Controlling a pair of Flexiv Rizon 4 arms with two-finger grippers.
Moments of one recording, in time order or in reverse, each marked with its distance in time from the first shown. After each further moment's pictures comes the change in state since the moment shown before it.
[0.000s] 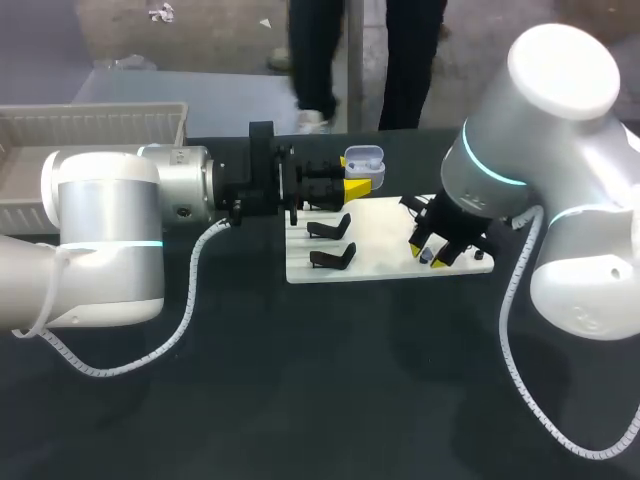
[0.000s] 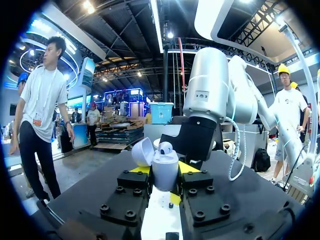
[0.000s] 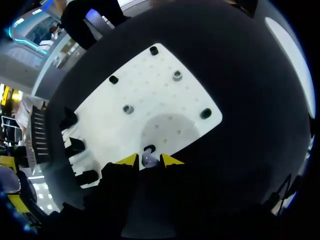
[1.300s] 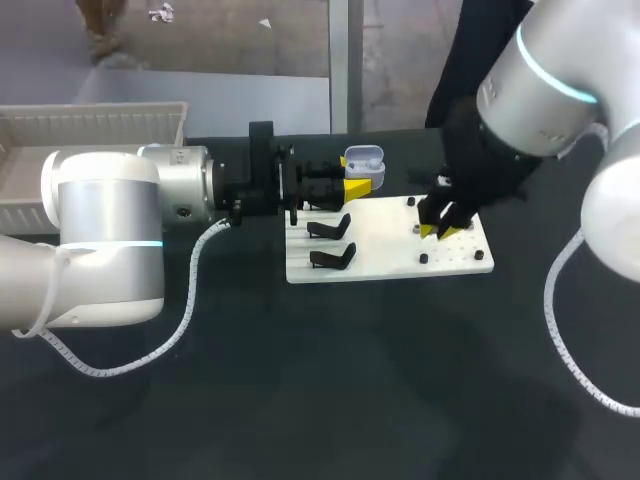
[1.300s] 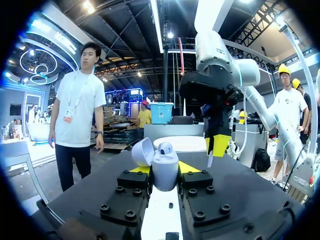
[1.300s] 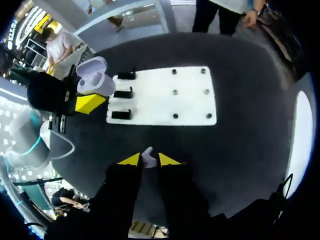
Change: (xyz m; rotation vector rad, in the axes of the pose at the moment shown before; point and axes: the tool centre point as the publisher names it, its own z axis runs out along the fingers) left arm 0.000 0.000 0.000 0.000 0.000 0.000; right arm 0.047 0.013 -0.134 -0.088 0.140 -0.602
